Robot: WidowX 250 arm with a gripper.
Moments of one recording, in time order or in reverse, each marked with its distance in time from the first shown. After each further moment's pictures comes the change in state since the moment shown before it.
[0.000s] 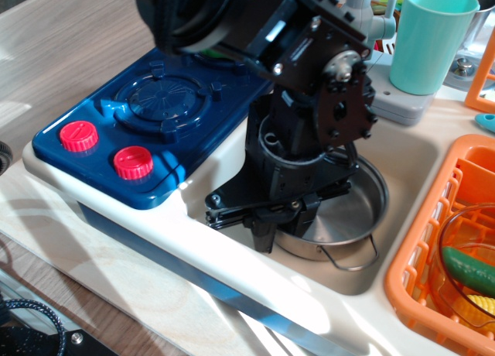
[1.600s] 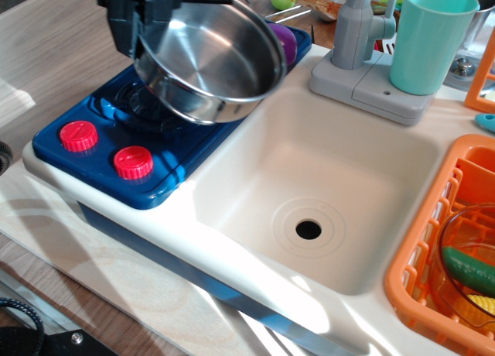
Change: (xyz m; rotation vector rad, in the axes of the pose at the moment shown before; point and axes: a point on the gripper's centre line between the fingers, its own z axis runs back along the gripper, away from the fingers) arm 0.106 0.065 0.119 0.056 -0.228 -0.193
